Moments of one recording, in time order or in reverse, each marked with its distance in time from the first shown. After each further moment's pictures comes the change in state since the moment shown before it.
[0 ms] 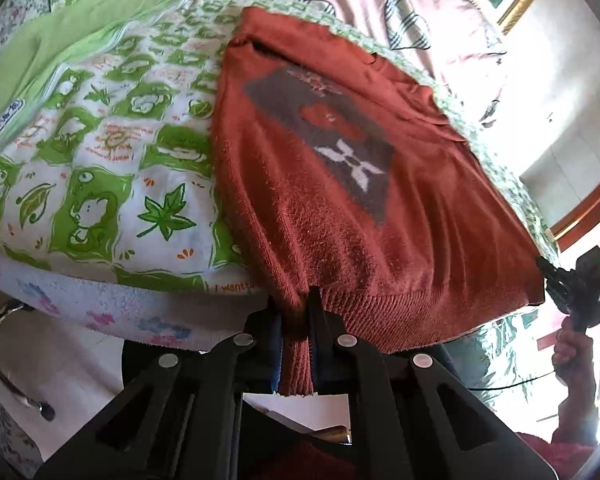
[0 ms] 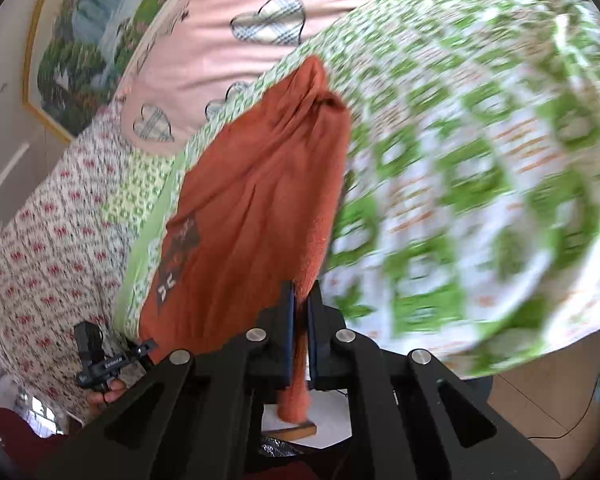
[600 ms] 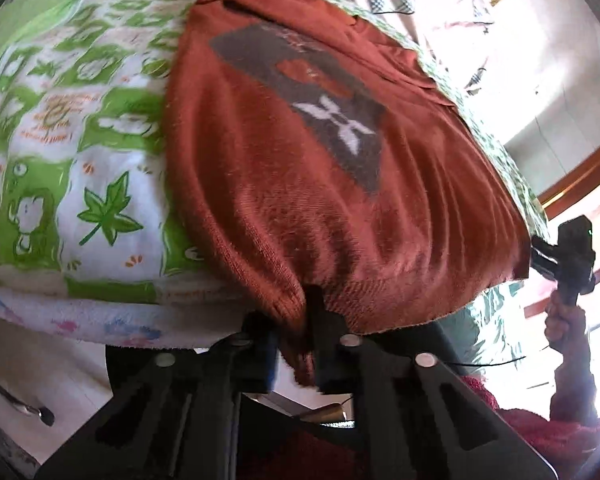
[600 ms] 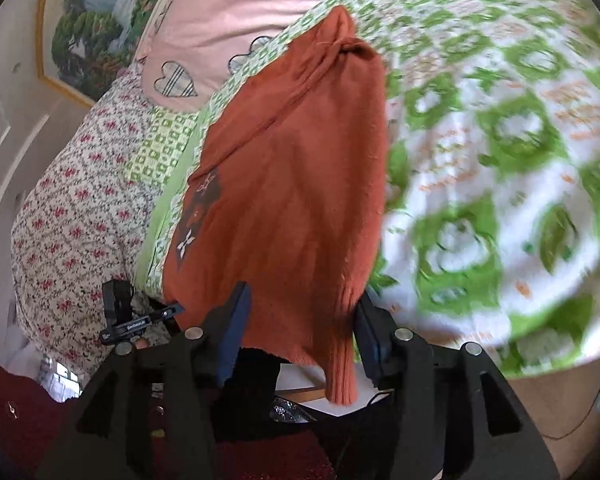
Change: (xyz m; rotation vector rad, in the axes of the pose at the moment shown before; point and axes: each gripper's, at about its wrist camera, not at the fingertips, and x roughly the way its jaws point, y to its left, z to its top) left arm 0.030 -0.004 -0.002 0.054 0.115 -0.065; right arm 0.037 0.008 -0.004 -0.072 0.199 0.112
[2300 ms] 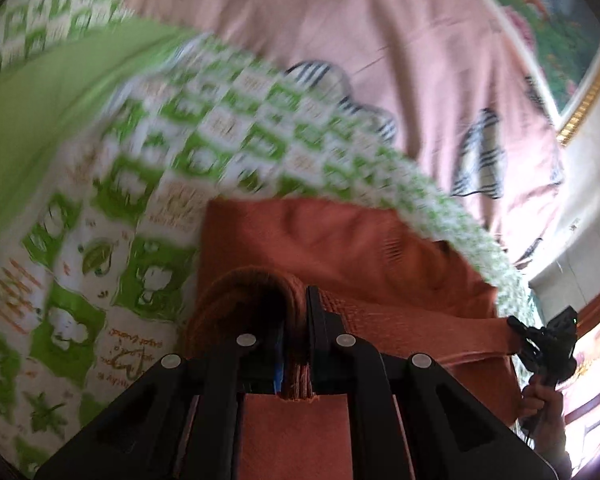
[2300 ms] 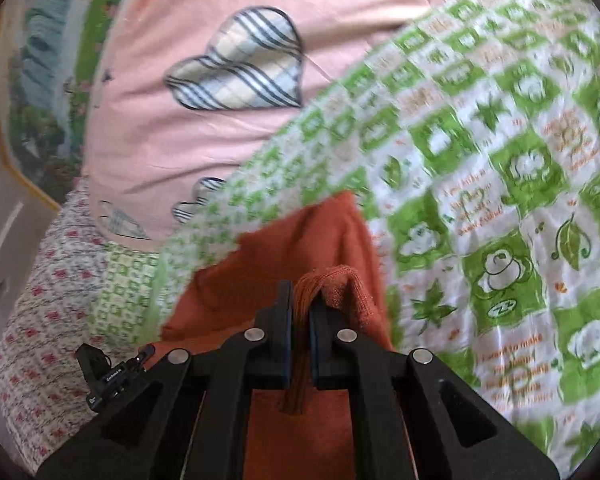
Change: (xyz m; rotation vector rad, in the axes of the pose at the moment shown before) left arm 0.095 0.079 0.371 -0.201 -0.298 0.036; right arm 0.139 -0.060 0.322 0.143 -0.228 -0.060
